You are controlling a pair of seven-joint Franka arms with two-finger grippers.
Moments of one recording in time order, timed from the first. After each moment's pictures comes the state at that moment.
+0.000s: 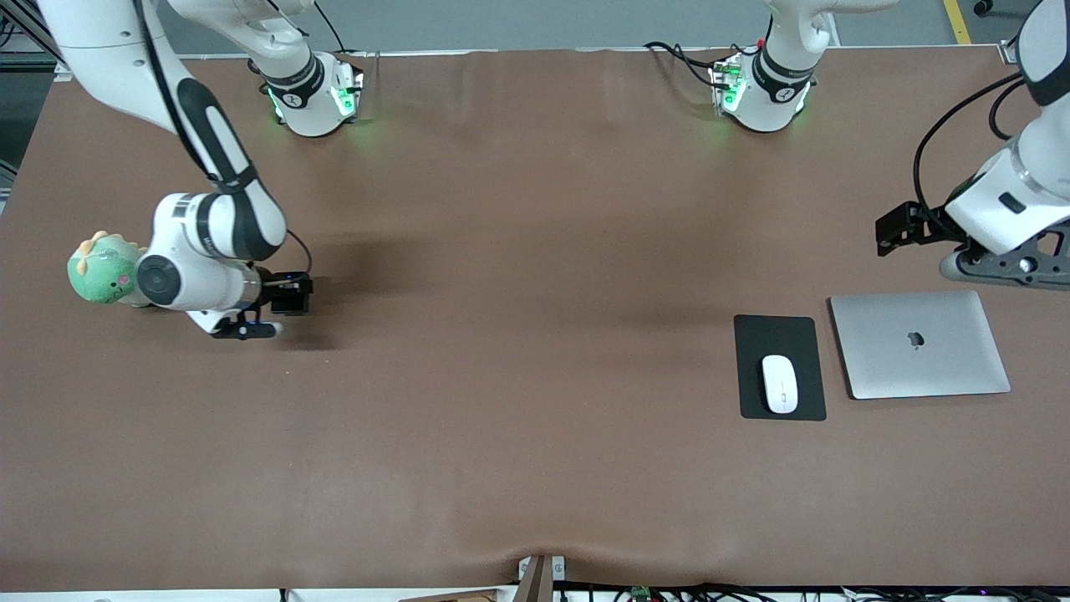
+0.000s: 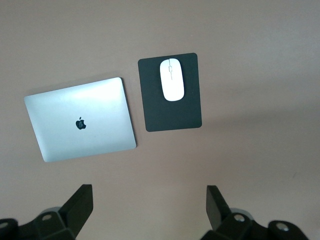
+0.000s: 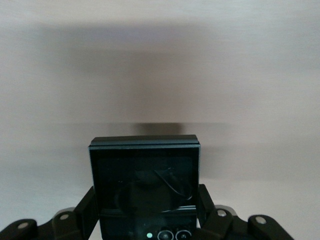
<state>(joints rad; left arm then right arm) -0.06 0.06 -0.05 -1.56 0.06 1.59 0.04 0.04 0.37 -0.08 -2.19 0.11 2.23 -0.15</state>
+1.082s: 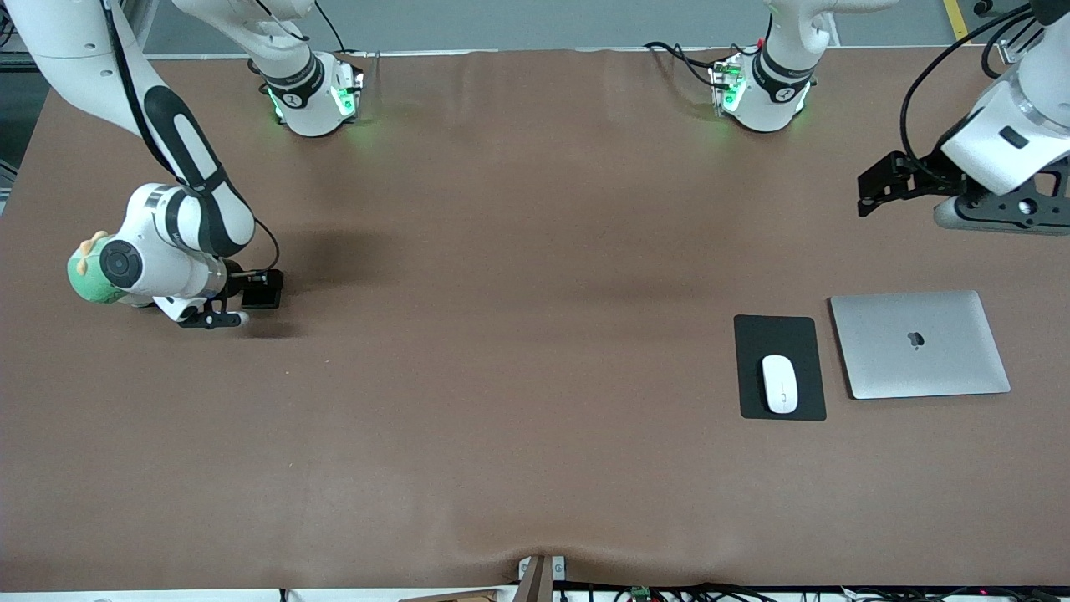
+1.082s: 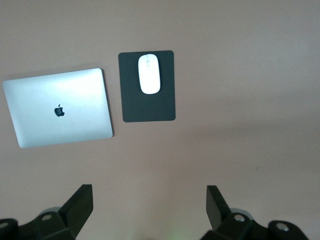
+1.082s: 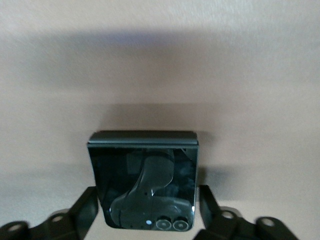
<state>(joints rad) -0.05 -0.01 -0.09 -1.56 -0.02 1.52 -0.06 -0.06 0.38 -0.08 -2.29 0.07 2.36 -0.20</state>
